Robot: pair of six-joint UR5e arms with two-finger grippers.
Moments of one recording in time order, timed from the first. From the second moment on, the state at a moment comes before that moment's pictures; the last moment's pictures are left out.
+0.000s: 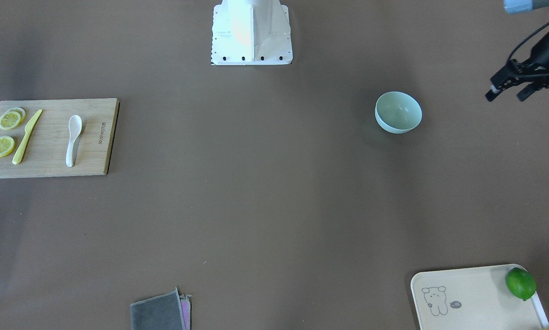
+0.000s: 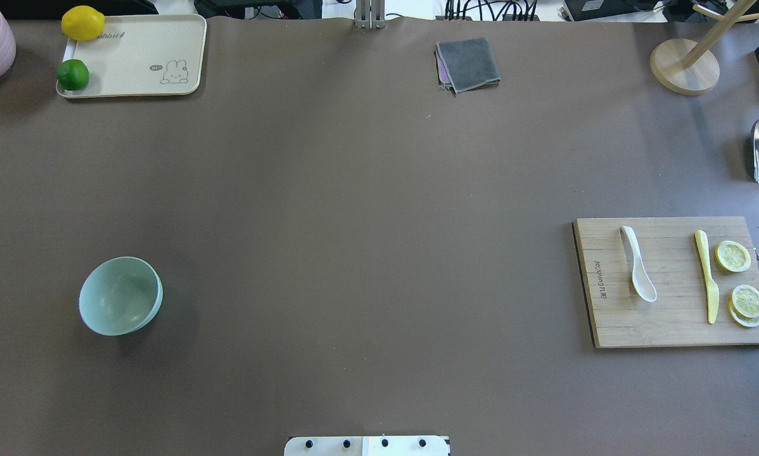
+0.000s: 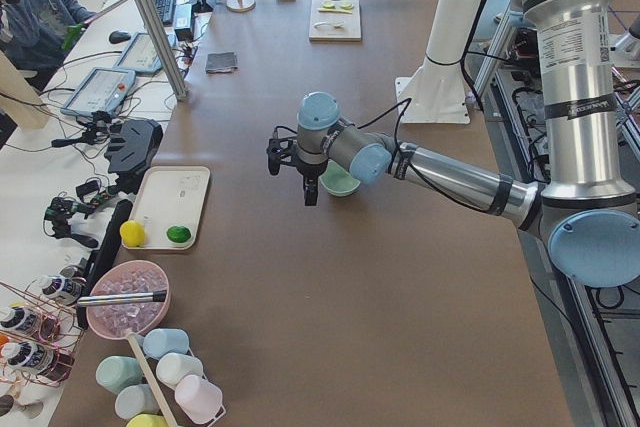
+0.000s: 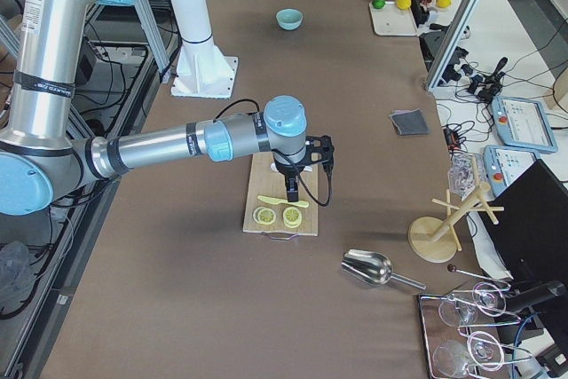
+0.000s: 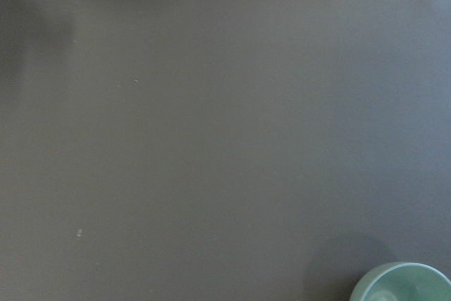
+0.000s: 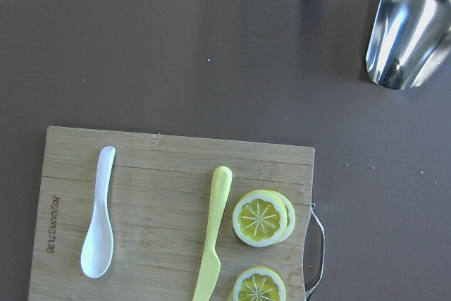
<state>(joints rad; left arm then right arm) -1.11 -1.40 -2.04 -1.92 -2.28 -0.87 1.44 -1.79 2.03 -1.53 2.44 0.20</state>
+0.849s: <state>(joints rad) -0.73 -1.46 -1.94 -2.02 -2.05 -1.09 1.38 -1.76 2.03 -1.53 2.43 0.27</state>
